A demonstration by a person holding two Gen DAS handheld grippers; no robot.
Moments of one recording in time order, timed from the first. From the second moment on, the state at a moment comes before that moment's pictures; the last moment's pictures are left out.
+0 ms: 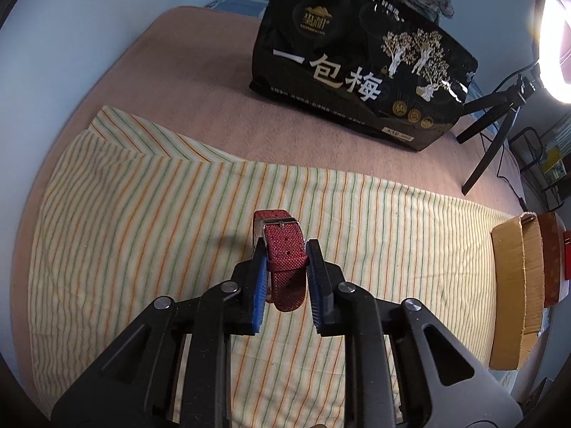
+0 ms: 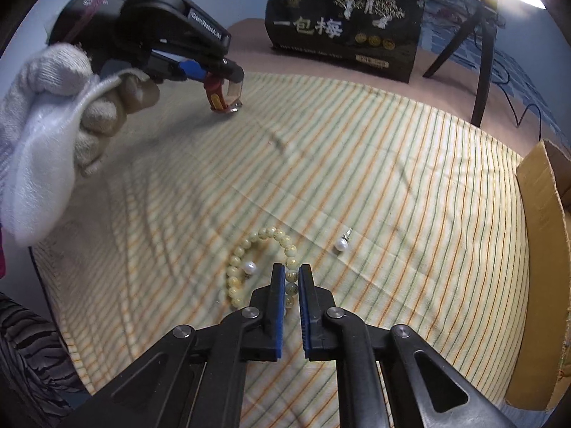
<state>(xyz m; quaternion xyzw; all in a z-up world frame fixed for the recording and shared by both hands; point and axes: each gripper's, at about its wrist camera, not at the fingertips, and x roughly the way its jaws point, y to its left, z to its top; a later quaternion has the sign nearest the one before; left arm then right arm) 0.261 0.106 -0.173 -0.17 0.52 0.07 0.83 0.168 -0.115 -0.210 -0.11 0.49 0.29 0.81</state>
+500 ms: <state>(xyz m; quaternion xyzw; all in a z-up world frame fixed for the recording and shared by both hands) 0.242 0.101 -0.137 -0.17 0.49 0.05 0.86 0.151 -0.119 -0.176 -0.09 0.45 0.31 0.83</state>
